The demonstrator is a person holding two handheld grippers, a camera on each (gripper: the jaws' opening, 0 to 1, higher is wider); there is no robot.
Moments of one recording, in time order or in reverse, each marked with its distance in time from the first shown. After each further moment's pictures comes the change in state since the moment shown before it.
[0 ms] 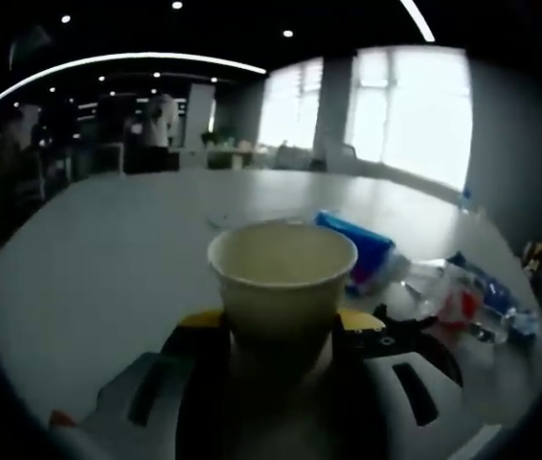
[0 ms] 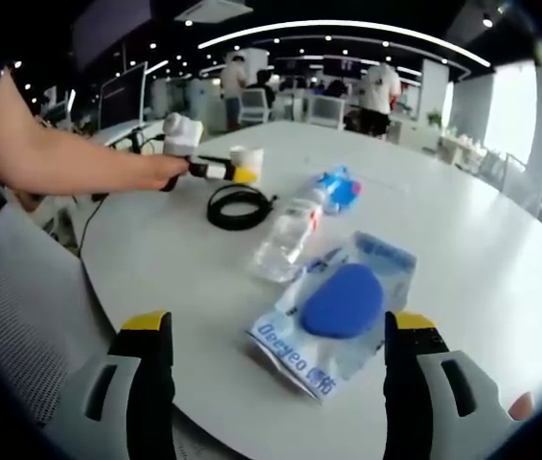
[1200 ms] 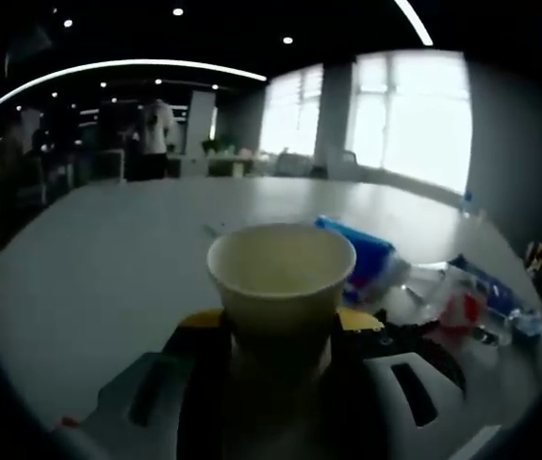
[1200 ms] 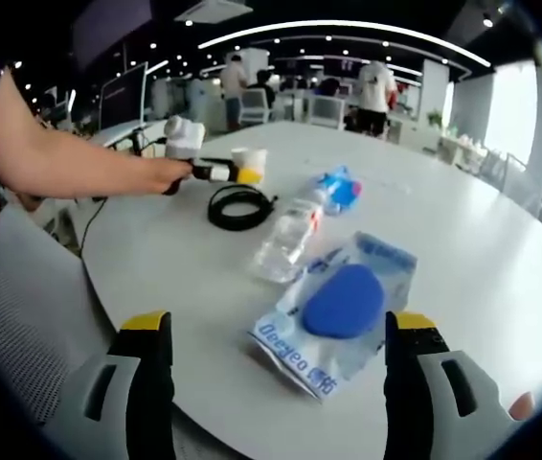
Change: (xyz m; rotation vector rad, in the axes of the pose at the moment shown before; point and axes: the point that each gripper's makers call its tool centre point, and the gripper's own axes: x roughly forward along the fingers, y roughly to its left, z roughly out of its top) left arm 0.005 -0.003 0.002 0.020 -0.031 0.013; right arm 0.001 0.001 0.001 -0.001 -0.002 0.003
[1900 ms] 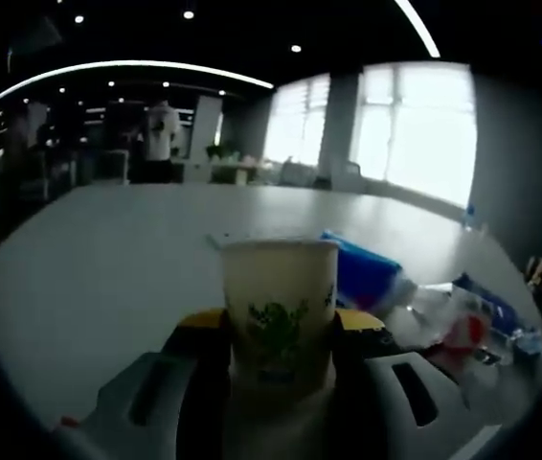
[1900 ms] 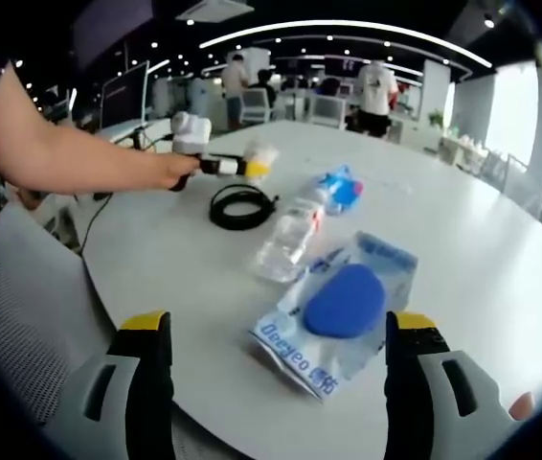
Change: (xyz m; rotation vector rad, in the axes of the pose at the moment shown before) left arm 0.010 0.004 0.013 -0.047 -0.043 0.002; right arm 0.000 0.000 0.001 -0.006 0.004 0.004
